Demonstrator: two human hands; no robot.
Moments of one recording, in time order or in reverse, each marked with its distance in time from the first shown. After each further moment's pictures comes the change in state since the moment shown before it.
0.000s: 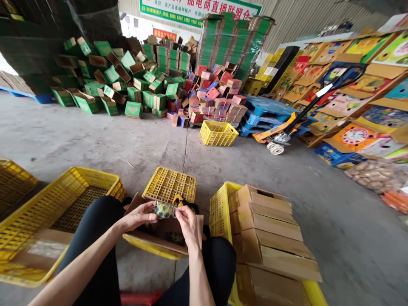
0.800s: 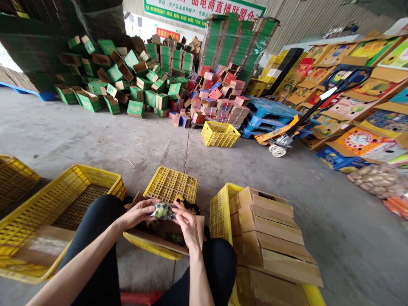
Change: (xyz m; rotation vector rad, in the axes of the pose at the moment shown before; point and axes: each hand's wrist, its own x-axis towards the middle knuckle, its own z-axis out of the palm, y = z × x) left_hand 0.002 0.006 -0.007 -0.059 0.131 -0.003; right_hand -0.003 0.000 0.001 0.090 -0.128 0.018
